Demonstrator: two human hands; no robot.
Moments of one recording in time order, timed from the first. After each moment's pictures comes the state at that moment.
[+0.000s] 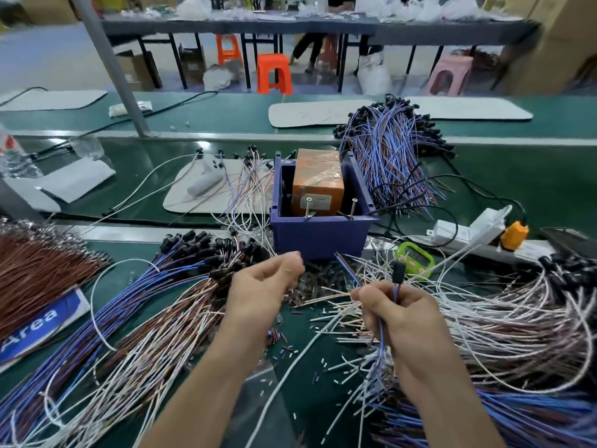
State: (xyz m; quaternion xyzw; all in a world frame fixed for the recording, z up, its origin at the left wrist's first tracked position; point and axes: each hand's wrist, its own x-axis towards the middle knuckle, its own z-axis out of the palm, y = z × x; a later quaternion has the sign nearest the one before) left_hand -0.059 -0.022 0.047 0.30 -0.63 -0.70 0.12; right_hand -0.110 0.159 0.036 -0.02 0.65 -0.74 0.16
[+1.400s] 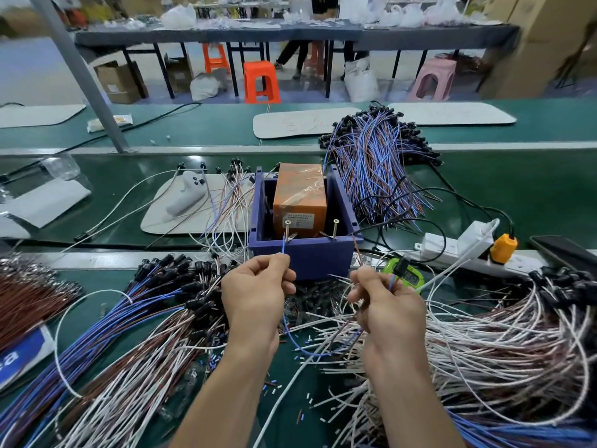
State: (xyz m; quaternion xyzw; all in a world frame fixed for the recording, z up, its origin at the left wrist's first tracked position) left_hand -0.121 -0.007 0.041 0.36 -0.56 -0.70 0.25; right_hand -0.157 0.129 0.029 0.15 0.58 -0.80 0.05
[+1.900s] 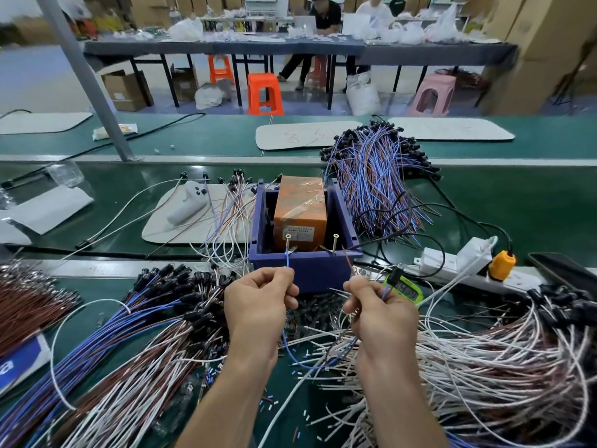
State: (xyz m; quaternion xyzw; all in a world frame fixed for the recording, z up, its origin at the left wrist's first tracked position) left_hand -0.123 -0.006 0.042 0.34 -0.58 -0.70 0.24; right_hand -0.163 0.119 0.031 0.14 0.60 -0.79 0.04
